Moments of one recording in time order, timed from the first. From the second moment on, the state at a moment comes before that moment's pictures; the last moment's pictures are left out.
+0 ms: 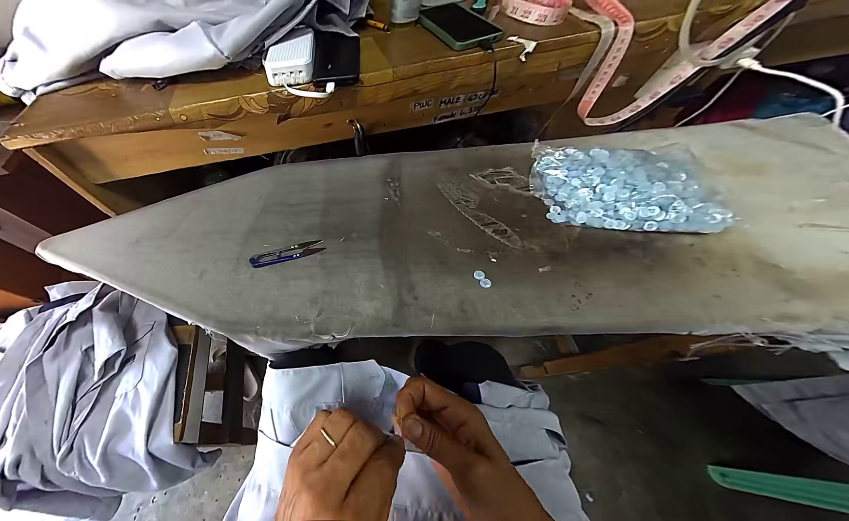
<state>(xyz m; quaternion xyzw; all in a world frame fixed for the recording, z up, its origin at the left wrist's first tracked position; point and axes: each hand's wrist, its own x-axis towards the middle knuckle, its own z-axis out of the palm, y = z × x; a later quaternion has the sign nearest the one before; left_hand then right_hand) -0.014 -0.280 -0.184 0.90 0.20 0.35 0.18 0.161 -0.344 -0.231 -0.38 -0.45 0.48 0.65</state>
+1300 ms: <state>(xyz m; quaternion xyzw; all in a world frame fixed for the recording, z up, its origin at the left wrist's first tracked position) -0.144 -0.186 -0.114 0.73 0.21 0.52 0.40 0.193 -0.366 -0.228 -0.52 -0.68 0.16 0.48</state>
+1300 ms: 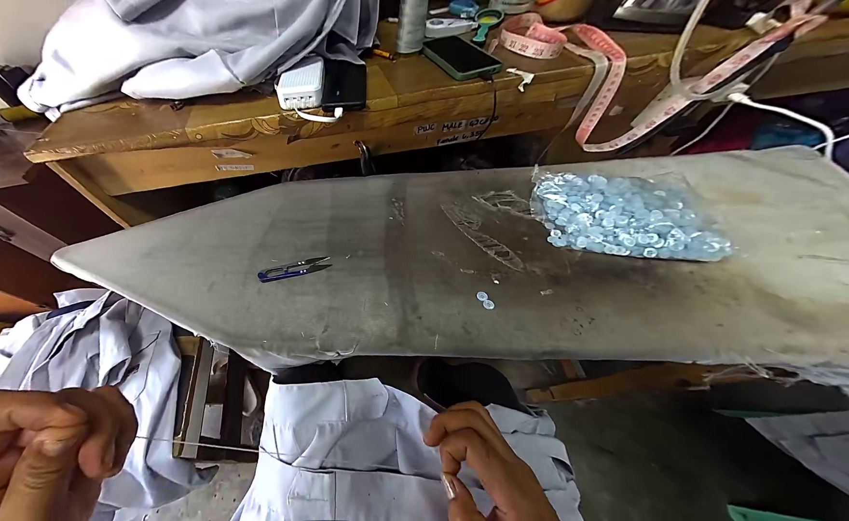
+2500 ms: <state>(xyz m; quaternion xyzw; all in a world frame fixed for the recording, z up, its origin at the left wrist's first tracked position) -0.044 -0.251 -0.196 0.70 0.26 0.39 0.54 0.207 -0.361 -0.174 -0.28 -0.43 0.42 0.75</state>
